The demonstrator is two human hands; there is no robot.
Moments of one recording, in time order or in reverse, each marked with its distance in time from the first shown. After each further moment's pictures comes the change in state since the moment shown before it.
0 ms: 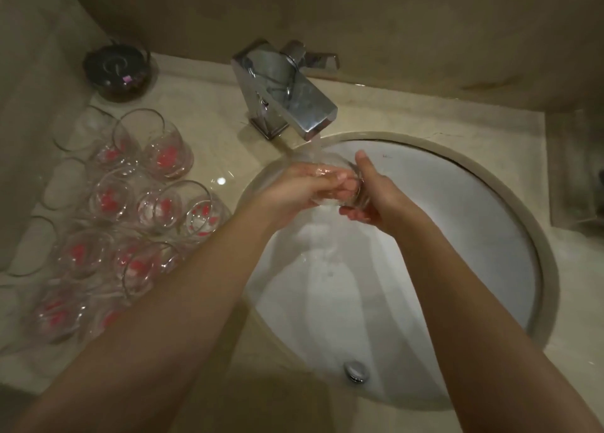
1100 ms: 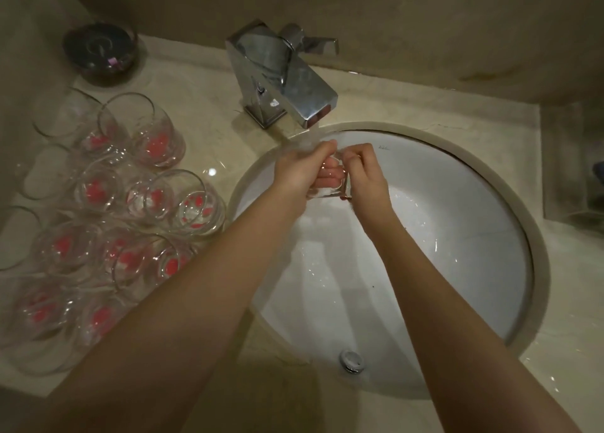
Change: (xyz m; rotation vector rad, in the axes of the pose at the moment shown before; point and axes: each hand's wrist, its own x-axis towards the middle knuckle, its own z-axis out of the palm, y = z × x) left_hand 0.017 0.001 0.022 -0.205 0.381 -0.066; right_hand -0.002 0.016 0.024 -0.084 0.291 -0.455
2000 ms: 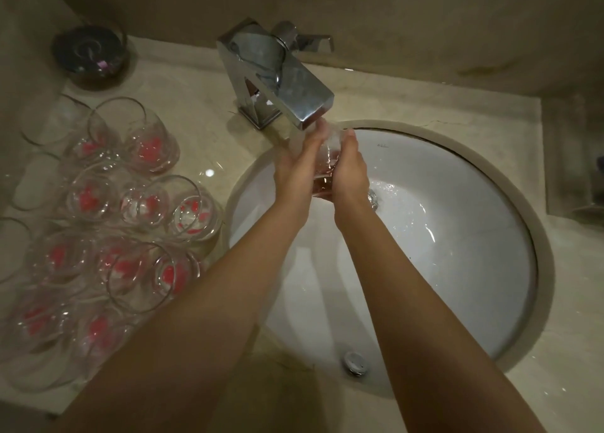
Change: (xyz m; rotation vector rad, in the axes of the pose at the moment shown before) left_hand 0.003 -0.012 0.007 -0.257 0.139 0.099; right_hand 0.012 -0.018 0.038 0.241 0.167 0.427
